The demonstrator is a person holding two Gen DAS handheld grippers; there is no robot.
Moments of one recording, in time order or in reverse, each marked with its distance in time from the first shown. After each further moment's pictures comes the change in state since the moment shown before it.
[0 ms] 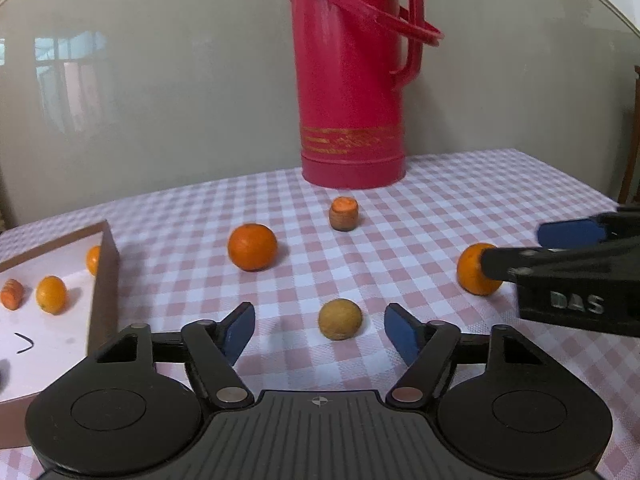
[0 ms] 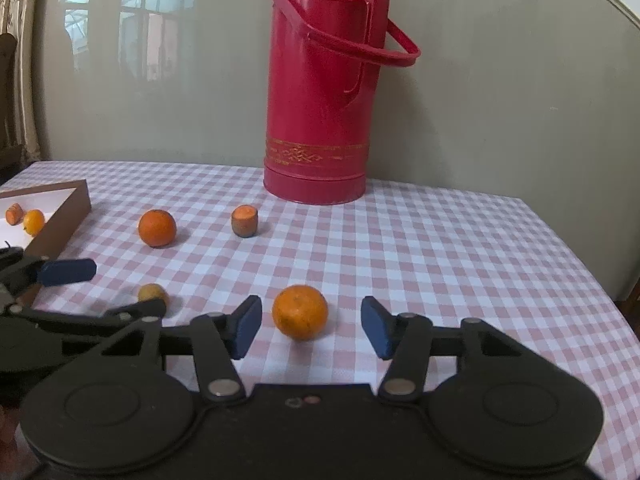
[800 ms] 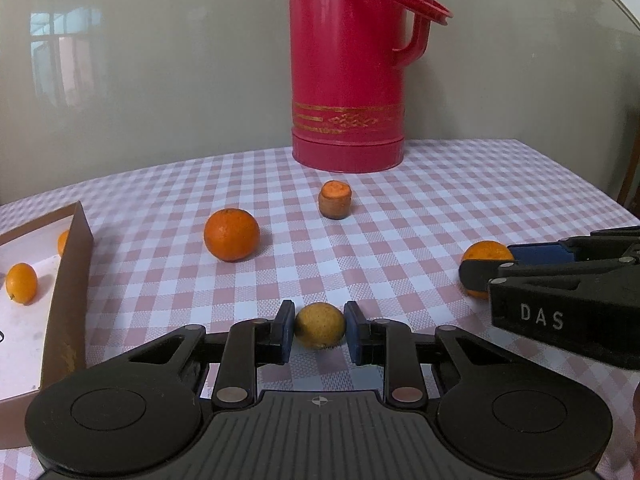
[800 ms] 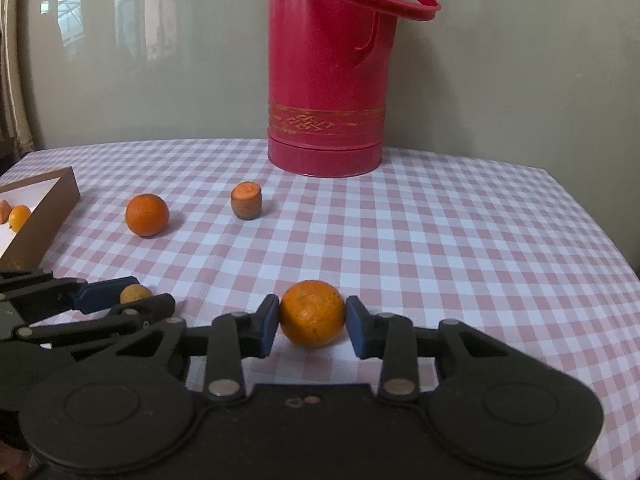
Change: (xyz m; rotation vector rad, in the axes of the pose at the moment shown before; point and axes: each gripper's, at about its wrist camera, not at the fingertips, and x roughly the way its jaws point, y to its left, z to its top) left arm 0.026 -0.005 0.007 -0.032 0.061 -0.032; right arm 0.034 0.000 0.006 0.045 0.086 0.027
